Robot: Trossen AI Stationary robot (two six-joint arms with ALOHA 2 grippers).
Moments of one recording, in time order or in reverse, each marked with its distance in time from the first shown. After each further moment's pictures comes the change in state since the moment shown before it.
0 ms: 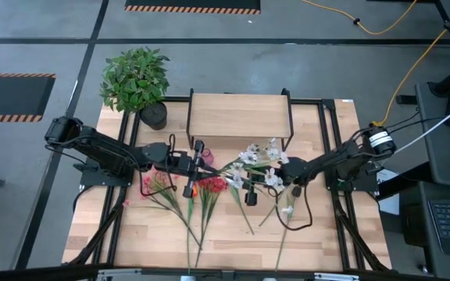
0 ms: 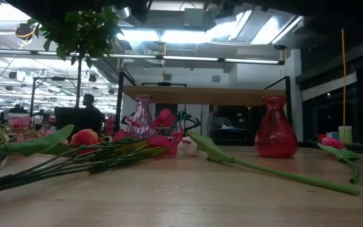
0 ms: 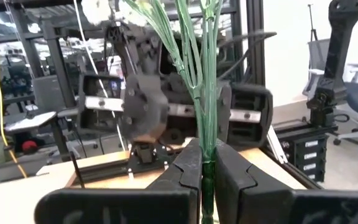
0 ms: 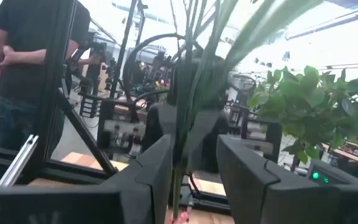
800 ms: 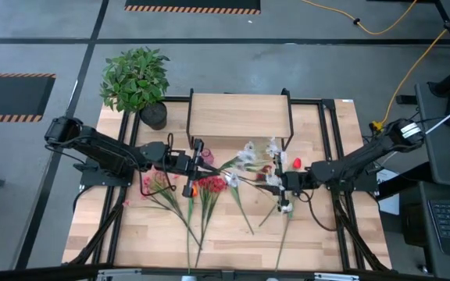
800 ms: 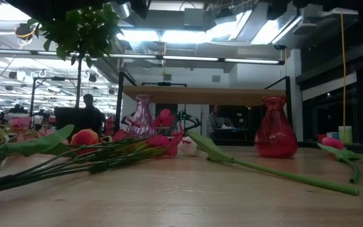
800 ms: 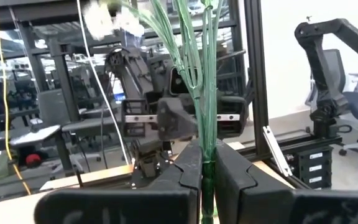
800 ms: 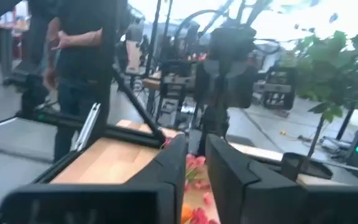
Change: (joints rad) left arm 0.000 -0.001 0.000 0.060 0.000 0.016; right arm 0.134 -0.372 -0.294 -0.221 0.044 0.100
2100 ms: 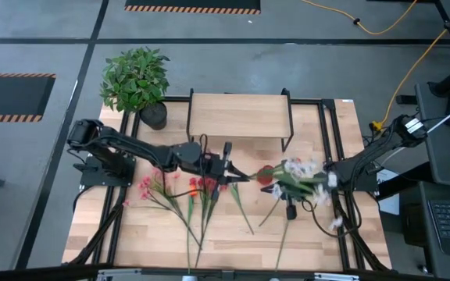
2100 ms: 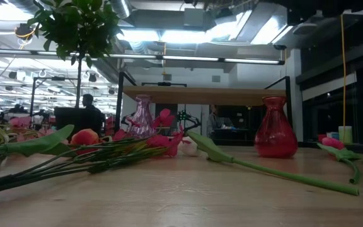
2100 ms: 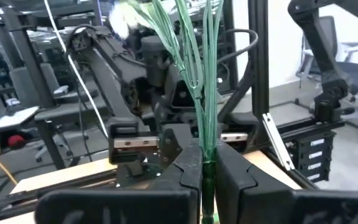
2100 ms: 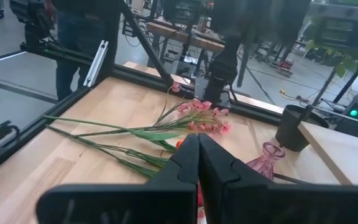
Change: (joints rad) left arm -0.002 0.272 0.442 -0.312 0.028 0.016; right arm 0.154 -0.148 -0.002 -0.414 0.169 0.029
